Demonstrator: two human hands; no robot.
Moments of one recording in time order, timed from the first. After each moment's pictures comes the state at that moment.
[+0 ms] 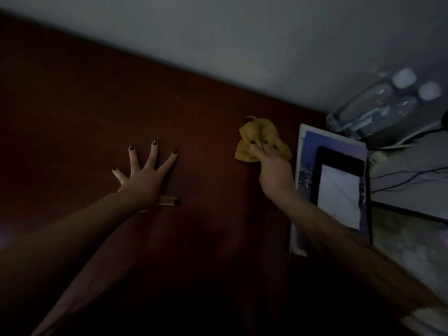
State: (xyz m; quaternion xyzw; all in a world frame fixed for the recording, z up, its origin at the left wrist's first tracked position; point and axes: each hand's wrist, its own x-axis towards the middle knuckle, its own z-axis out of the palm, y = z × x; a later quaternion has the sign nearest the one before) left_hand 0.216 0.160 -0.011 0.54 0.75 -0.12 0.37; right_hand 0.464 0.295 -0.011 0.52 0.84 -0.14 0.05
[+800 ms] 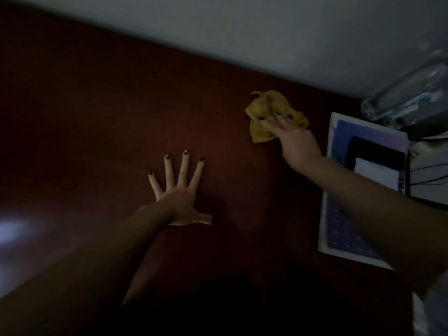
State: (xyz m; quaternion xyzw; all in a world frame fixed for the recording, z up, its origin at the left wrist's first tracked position) left_hand 0.239 0.137 -0.030 0.56 0.73 -0.14 0.38; right_hand 0.440 0.343 -0.016 0.42 0.90 -0.09 0.11
